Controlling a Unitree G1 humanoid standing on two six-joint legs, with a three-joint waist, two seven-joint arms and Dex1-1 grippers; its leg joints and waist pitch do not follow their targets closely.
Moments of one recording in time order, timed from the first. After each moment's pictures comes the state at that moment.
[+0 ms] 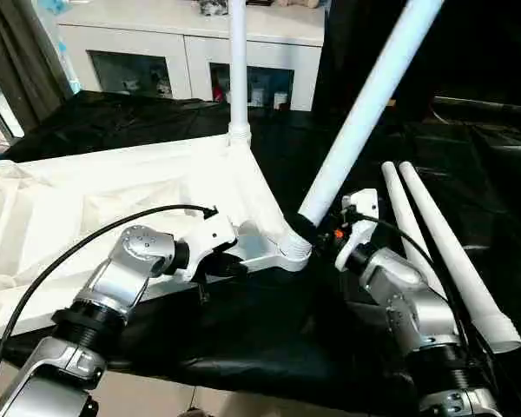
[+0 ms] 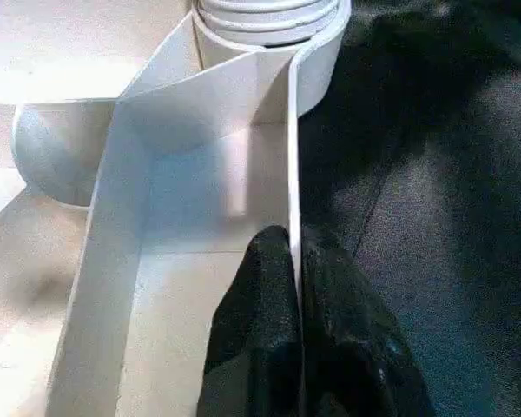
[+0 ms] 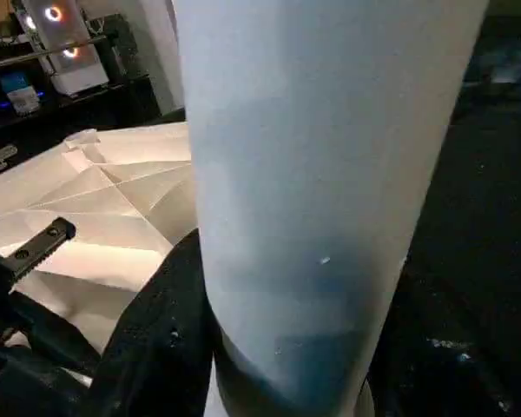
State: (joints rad) left arm -0.53 0.41 -0.29 0.44 0.06 0.25 -1.10; right arm -0.36 -0.12 0.04 0.33 0.30 0.18 0.61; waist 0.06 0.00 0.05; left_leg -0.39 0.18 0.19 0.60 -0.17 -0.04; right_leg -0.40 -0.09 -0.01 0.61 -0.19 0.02
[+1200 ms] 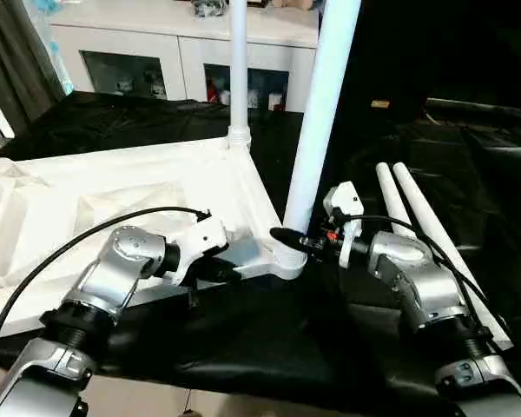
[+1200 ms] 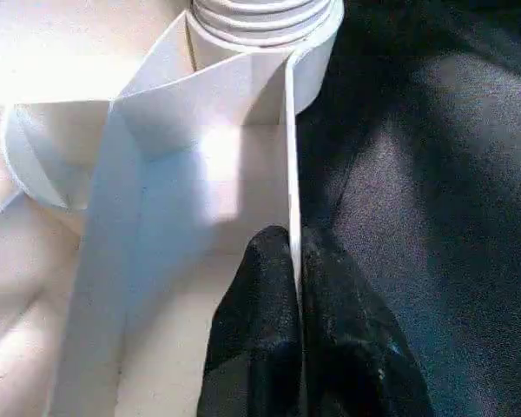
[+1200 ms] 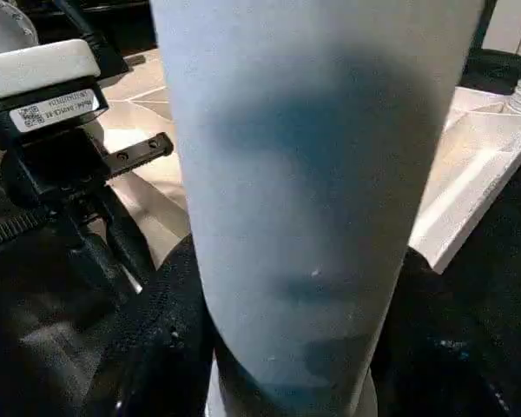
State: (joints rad) left arm -0.52 0.45 -0.29 0.43 0.04 0.23 -1.20; right arm -0.48 -0.24 0.14 0.44 0.23 0.18 0.94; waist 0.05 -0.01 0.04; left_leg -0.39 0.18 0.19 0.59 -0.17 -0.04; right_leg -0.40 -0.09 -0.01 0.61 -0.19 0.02
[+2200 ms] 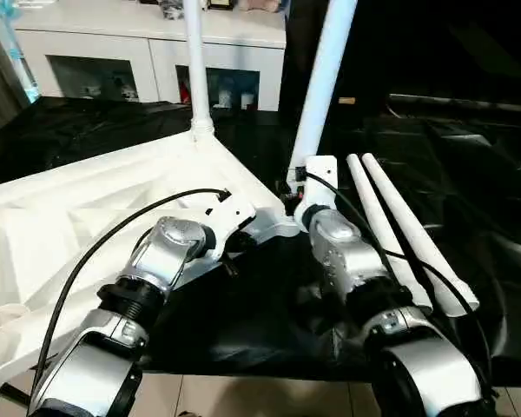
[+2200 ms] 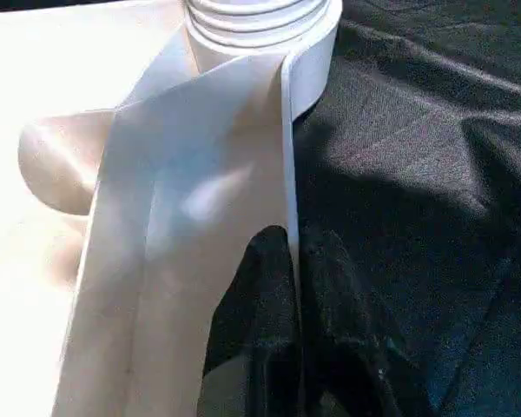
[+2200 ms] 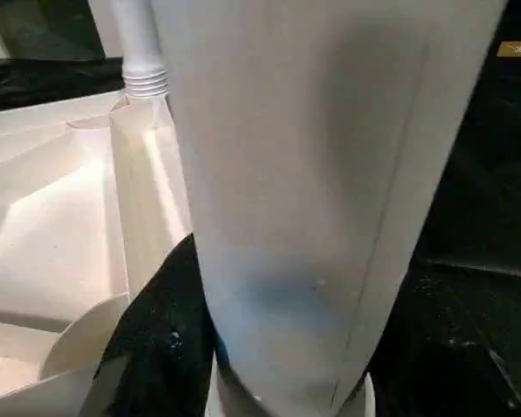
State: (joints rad) left arm -0.68 0.24 -0.27 0.64 0.12 0.38 -0.79; right arm -0.79 0.07 -0.01 0.92 0.11 0.06 0.03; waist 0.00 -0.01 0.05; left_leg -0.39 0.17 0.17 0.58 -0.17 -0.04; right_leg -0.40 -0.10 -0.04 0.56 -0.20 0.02
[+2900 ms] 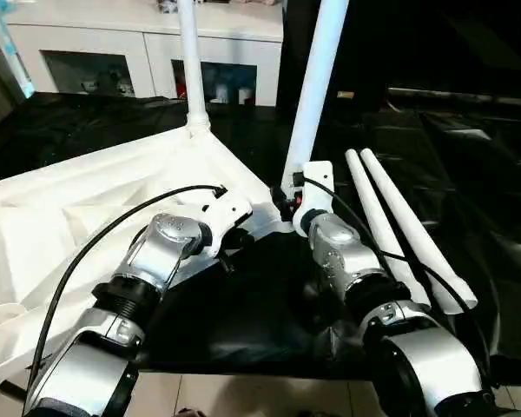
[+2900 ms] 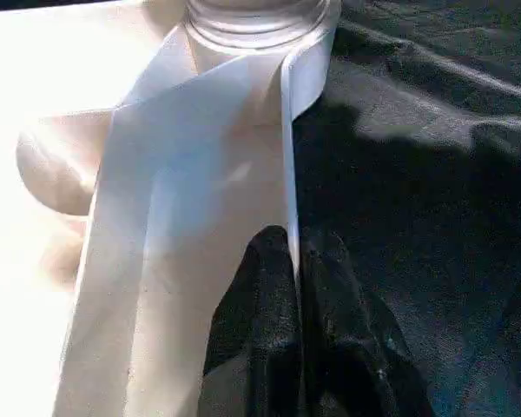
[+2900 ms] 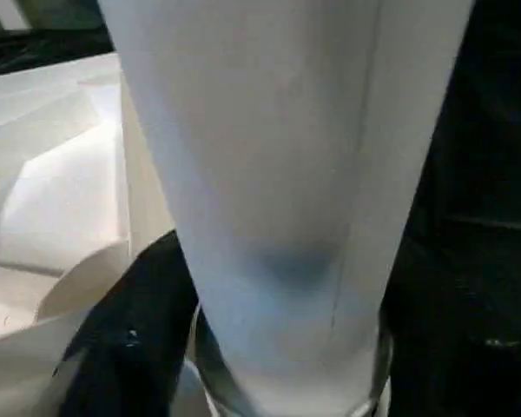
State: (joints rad) left arm -0.68 0.26 -0.26 0.61 0.11 0.37 -0.80; right arm -0.82 0.07 -0.05 1.05 0.12 -0.01 0.15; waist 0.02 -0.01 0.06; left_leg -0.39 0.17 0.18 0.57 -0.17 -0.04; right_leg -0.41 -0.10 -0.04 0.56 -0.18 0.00
